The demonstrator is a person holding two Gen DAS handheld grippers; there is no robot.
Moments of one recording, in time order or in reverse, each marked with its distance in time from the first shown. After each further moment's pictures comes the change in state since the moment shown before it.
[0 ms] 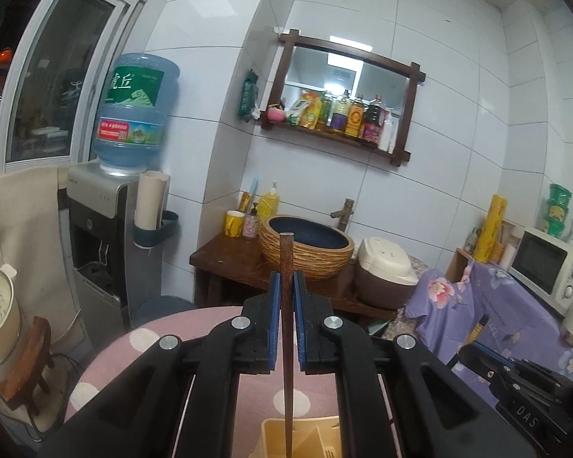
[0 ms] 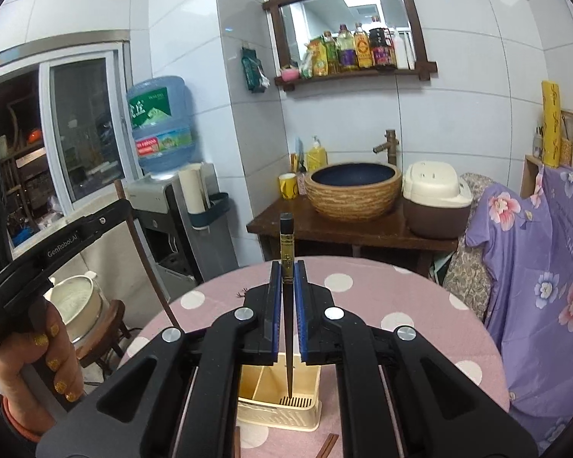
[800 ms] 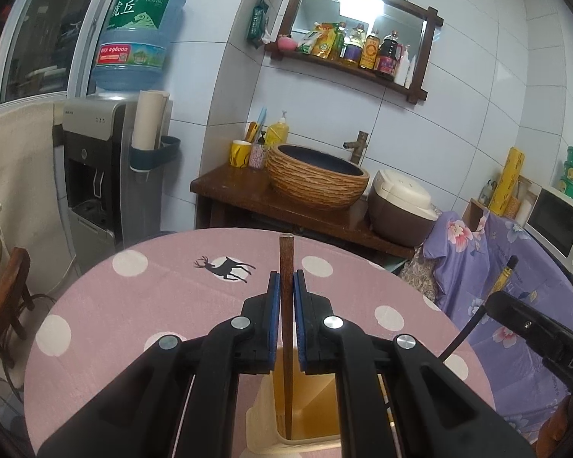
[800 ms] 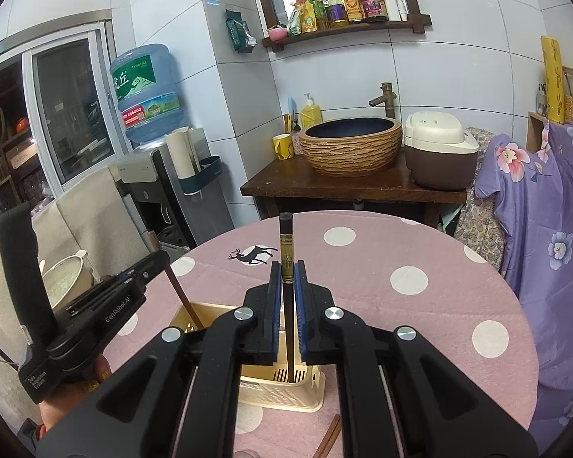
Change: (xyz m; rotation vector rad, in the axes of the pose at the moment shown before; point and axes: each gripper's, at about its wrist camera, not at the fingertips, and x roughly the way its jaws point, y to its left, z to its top) left arm 0.051 0.015 -0.084 -0.021 0.209 0.011; right arm 0.040 -0.020 -0.054 0.056 0.090 0.009
